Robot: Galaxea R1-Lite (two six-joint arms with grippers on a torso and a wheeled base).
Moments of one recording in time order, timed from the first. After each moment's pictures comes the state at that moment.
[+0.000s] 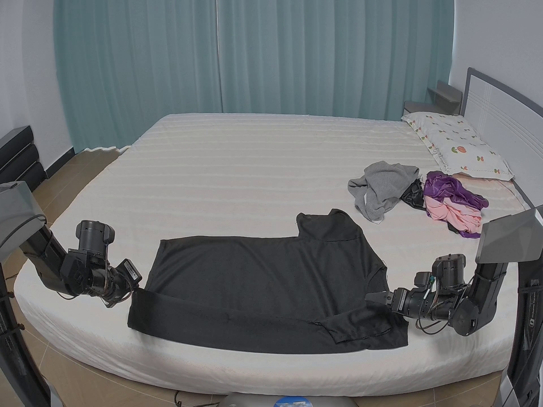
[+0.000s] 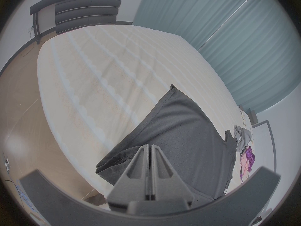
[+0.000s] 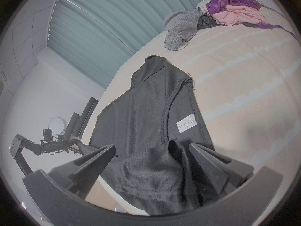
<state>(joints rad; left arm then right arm) 0.02 2.06 -0.71 -0.45 -0.03 -0.75 0.15 2.36 -0.47 -1.22 0.43 0.51</state>
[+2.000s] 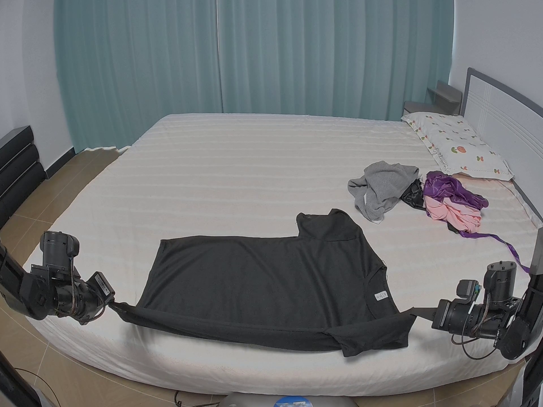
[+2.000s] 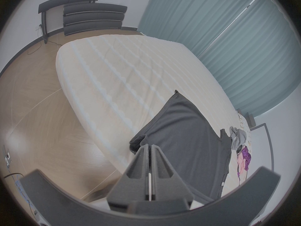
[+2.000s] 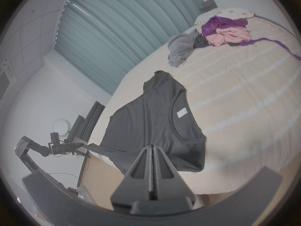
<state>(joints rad) 0.09 1.76 -0.44 -0.45 -0.04 -0.72 0.10 1.99 -0.02 -1.37 0.43 0.50</state>
